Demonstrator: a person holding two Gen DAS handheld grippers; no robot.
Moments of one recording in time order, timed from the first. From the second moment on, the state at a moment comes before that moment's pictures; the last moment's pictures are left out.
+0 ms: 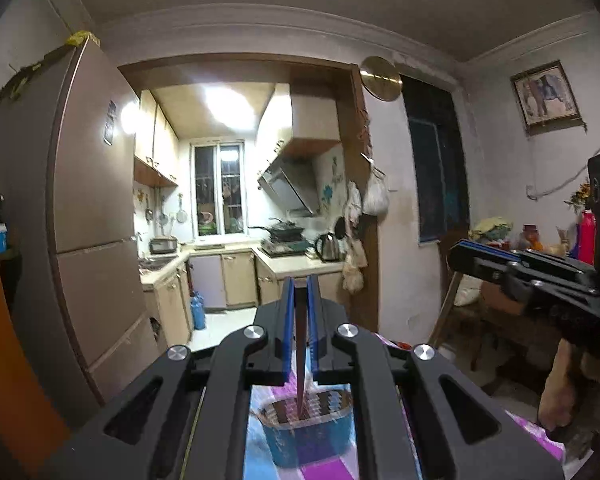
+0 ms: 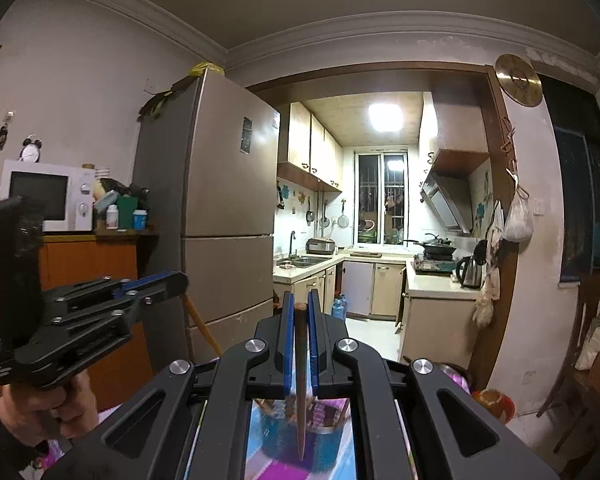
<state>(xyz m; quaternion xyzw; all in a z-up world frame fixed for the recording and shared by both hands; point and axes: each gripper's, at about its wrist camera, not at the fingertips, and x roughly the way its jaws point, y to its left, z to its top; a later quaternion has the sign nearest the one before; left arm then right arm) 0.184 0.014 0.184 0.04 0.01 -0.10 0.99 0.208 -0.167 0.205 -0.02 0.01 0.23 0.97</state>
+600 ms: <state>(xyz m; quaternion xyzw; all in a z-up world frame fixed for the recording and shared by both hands) 0.294 0.013 0.157 0.03 0.11 -0.08 0.99 0.339 -0.138 0.186 -0.02 0.08 0.21 0.97</state>
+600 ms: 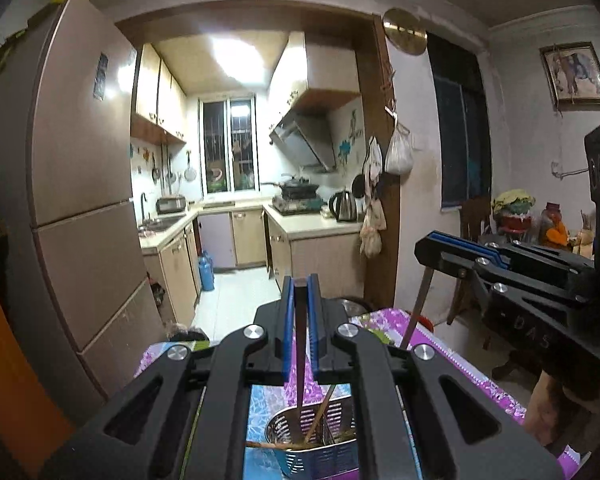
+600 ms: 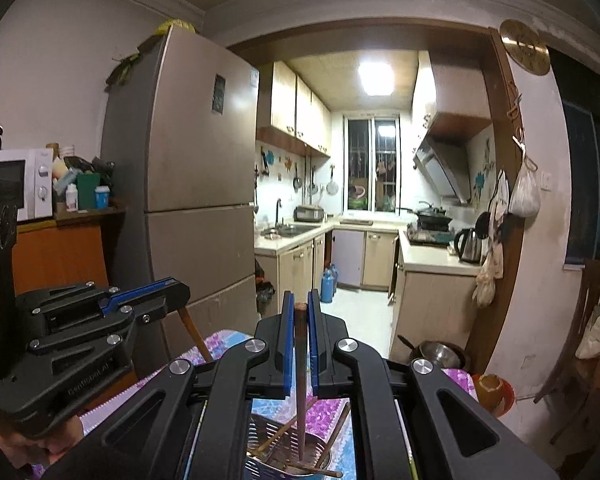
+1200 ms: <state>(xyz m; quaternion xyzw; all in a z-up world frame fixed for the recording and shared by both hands) 0.324 0.018 0.138 0.03 0.14 -0.07 0.99 0.370 -0.133 0.152 -0.01 0.11 0.20 0.97</state>
